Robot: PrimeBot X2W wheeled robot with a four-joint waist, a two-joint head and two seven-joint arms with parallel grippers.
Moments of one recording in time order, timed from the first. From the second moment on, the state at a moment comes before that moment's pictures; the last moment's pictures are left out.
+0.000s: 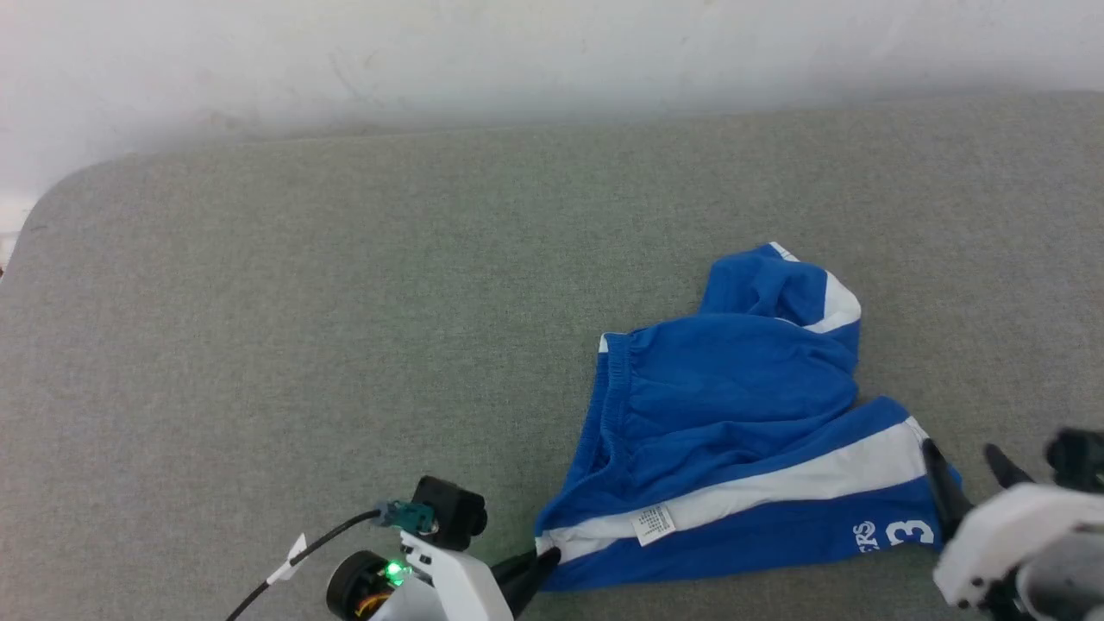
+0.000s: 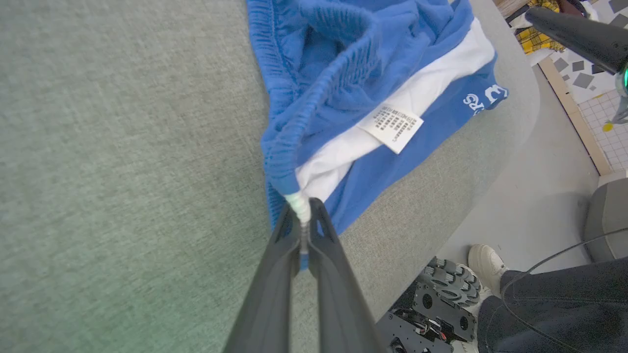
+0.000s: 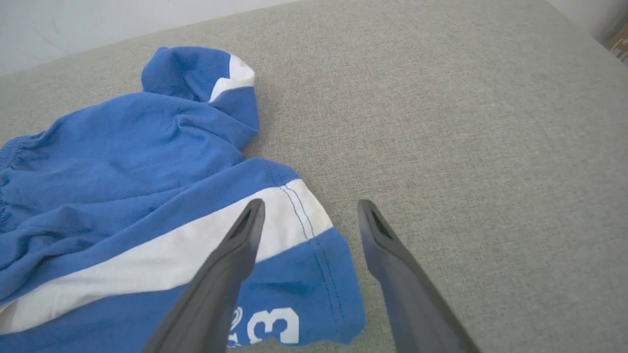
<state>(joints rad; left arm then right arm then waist) -0.09 0.34 -0.61 0.04 -0.68 -0.07 0.37 0.08 -0.05 -0.23 -0.07 0.21 0.13 0.35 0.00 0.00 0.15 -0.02</state>
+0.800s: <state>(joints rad) -0.13 0.33 -0.62 0.05 -0.67 -0.07 0.34 -0.20 -0.16 -0.12 0.23 0.19 0.13 0.73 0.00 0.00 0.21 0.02</state>
